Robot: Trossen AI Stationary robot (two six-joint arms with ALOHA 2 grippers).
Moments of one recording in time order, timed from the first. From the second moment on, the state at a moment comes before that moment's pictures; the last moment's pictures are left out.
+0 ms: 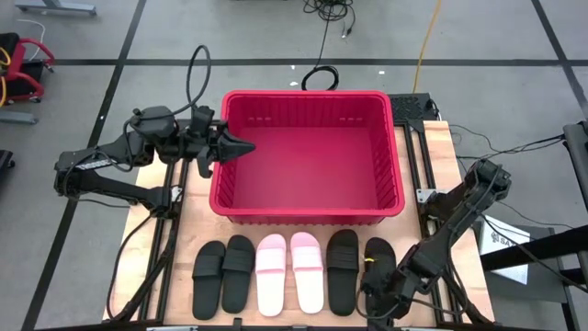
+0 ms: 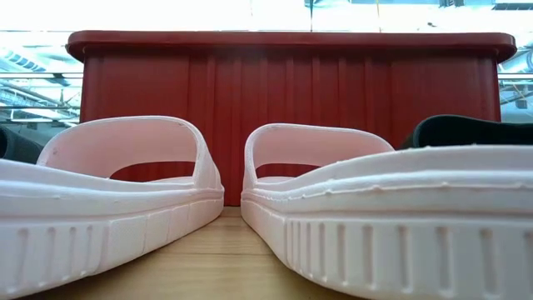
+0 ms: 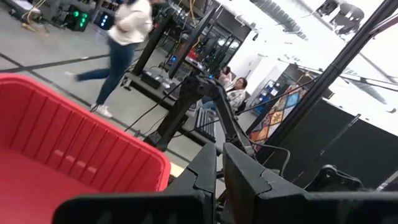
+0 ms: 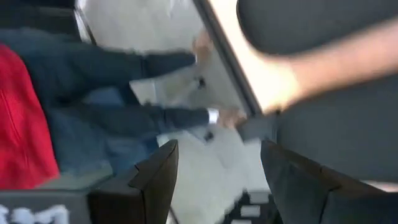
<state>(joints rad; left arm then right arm) 0.13 1.01 1.24 -0.18 0.19 -0.60 0.85 1.57 1.17 -0.42 -0.13 1.47</state>
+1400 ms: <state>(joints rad) 0.13 1.01 1.24 -0.21 0.19 -0.59 0.79 1.56 1.17 -0.36 0.03 1.34</state>
